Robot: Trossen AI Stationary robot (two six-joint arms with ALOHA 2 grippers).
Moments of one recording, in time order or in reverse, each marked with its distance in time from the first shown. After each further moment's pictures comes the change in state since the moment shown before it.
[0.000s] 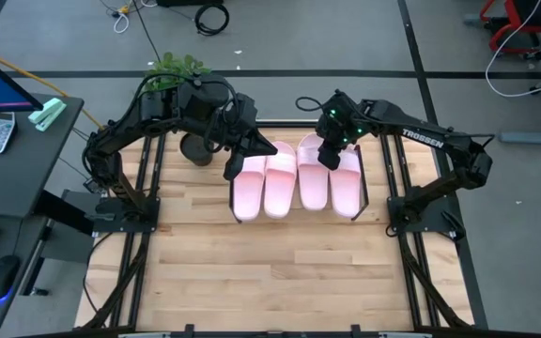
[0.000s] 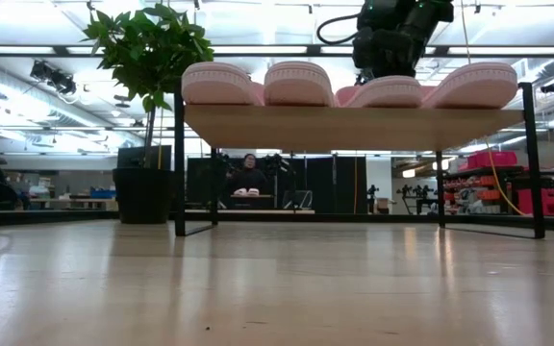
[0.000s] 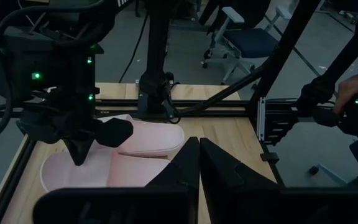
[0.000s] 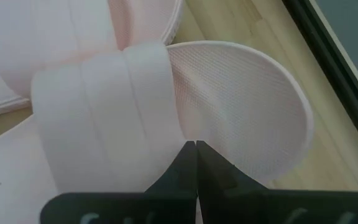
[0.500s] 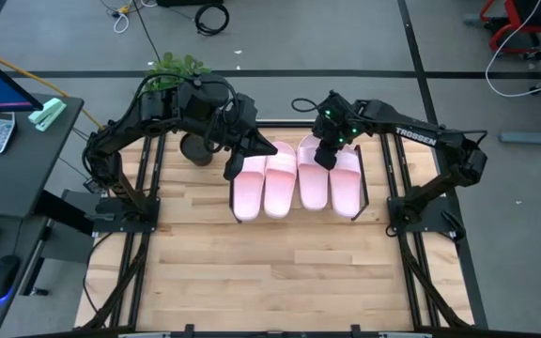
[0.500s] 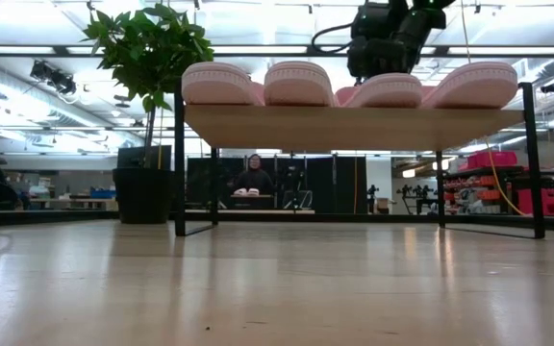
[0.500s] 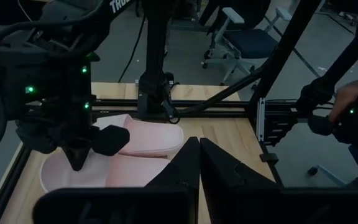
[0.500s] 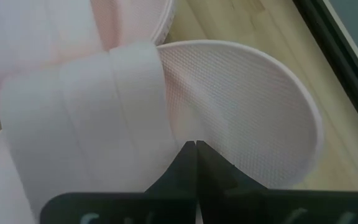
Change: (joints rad) left arm 0.000 0.000 0.000 0.001 0.000 -0.007; right arm 0.000 0.055 0.001 -0.001 0.004 0.009
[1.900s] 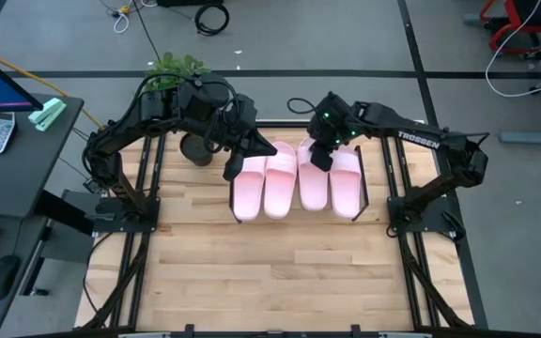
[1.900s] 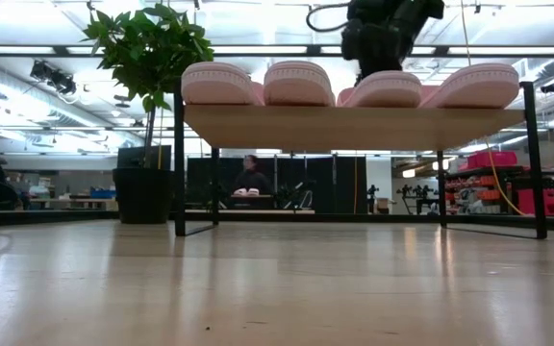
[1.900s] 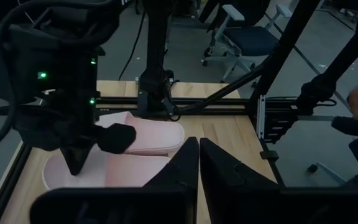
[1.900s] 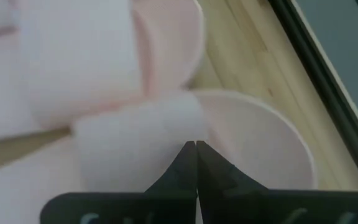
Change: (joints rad) left arm 0.000 0.000 0.000 -0.010 0.000 0.006; right arm 0.079 -0.026 0.045 0.113 -0.006 0.018
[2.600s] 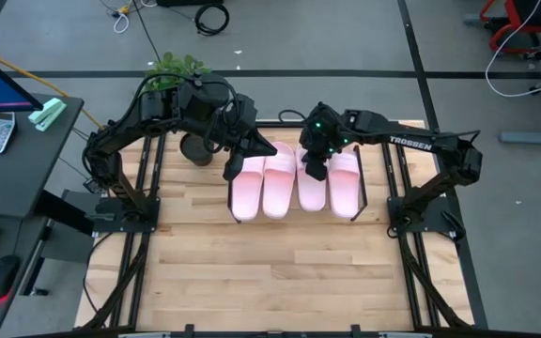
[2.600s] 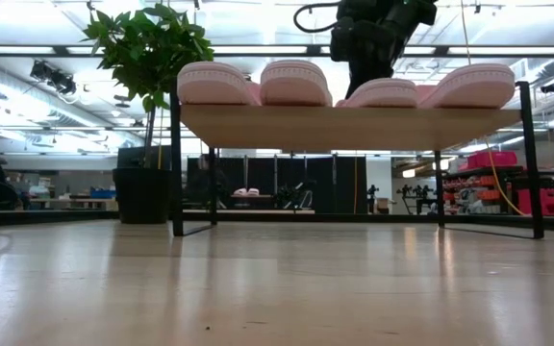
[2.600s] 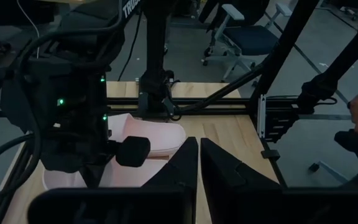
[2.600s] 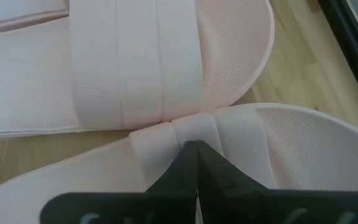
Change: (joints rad) left arm 0.000 0.000 0.000 0.000 0.000 0.010; right arm 0.074 0.051 -0.030 0.065 -0.045 0.000
